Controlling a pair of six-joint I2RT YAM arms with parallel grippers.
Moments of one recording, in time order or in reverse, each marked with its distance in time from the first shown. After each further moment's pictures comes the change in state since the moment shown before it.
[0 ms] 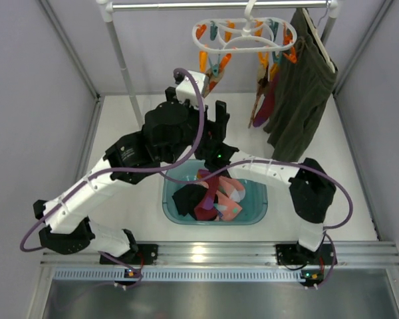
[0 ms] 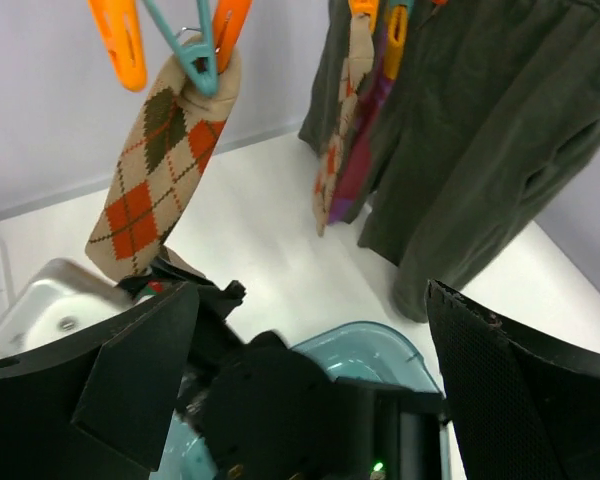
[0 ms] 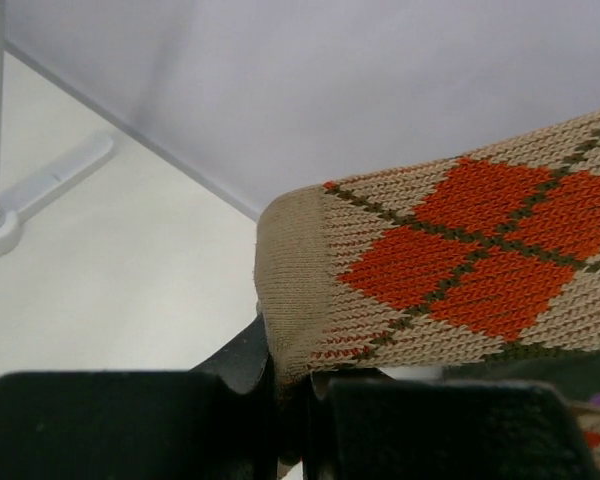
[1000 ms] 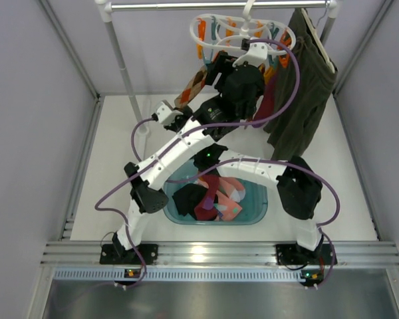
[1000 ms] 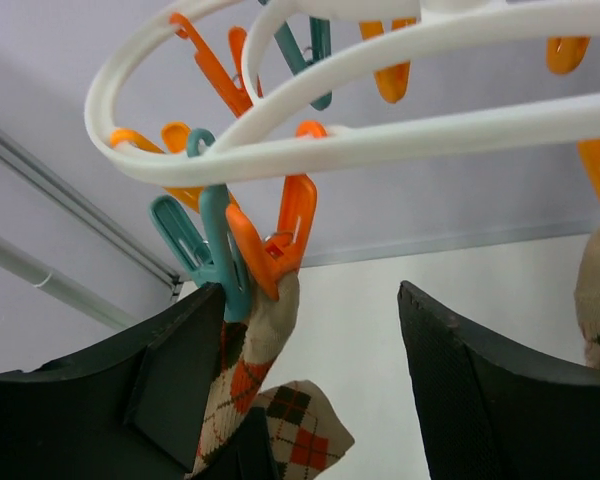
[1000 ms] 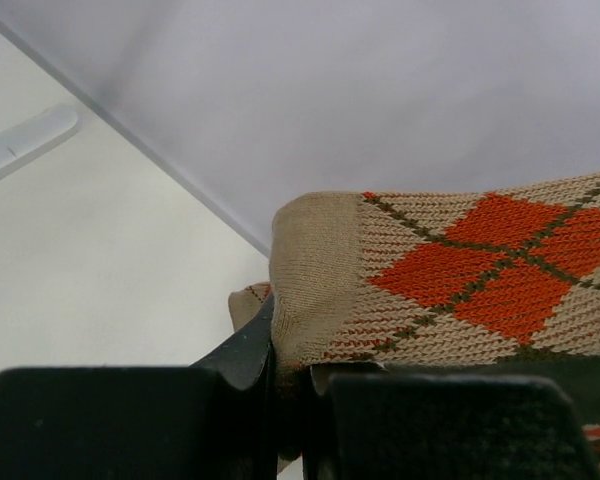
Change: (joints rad) left arm 0.104 0.773 0.718 0.200 -0.557 0.583; right arm 0.034 0.133 0.169 -0.031 0.066 -0.199
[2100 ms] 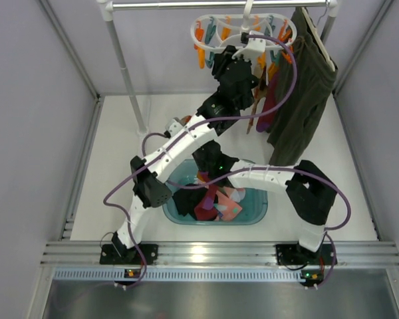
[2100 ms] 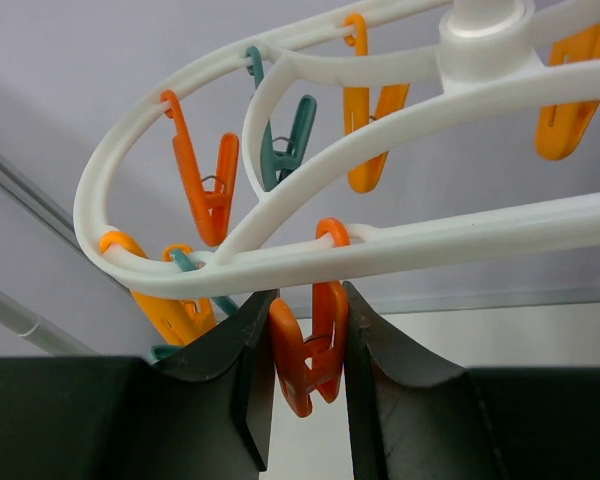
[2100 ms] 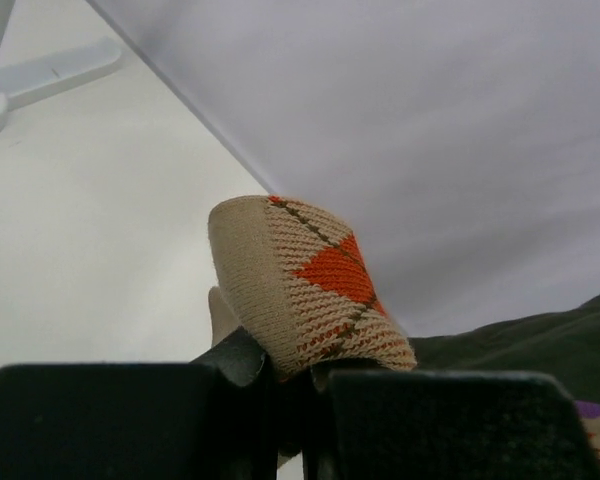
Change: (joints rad) left arm 0.083 0.078 -0.019 0.357 0.064 0.222; right arm -0.007 -0.116 -0.276 0.109 -0.078 0.011
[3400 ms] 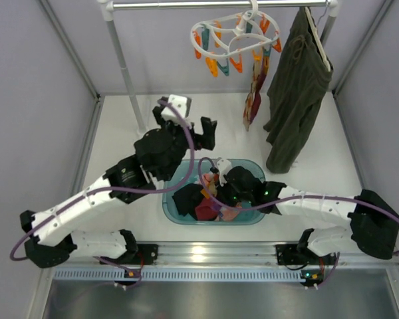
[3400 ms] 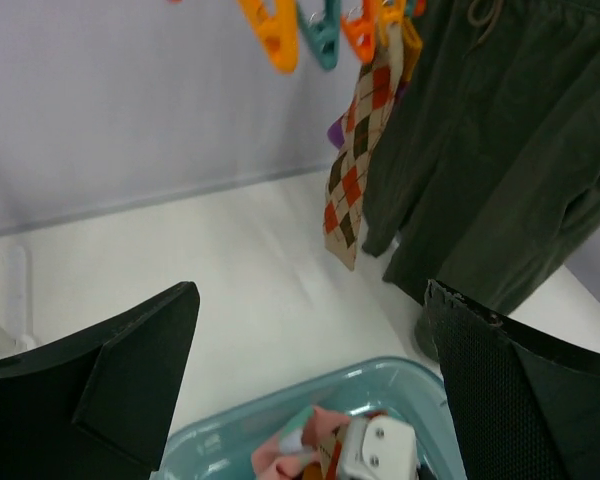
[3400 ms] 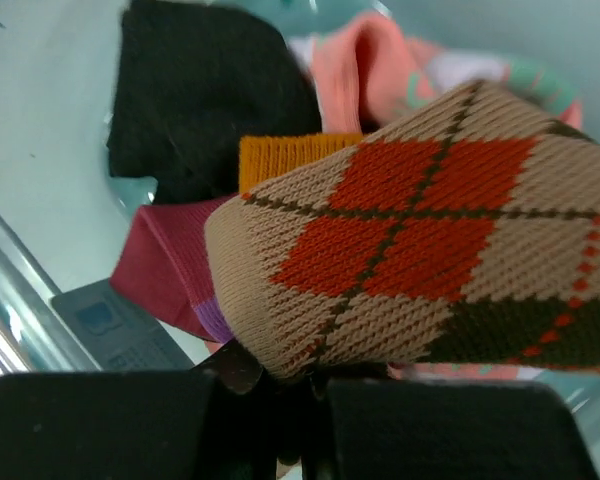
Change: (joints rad) left arm -0.194 -0.995 -1.081 -0.159 0.370 -0.699; right arm -0.002 -0.573 -0.573 -0.678 -0.580 0.954
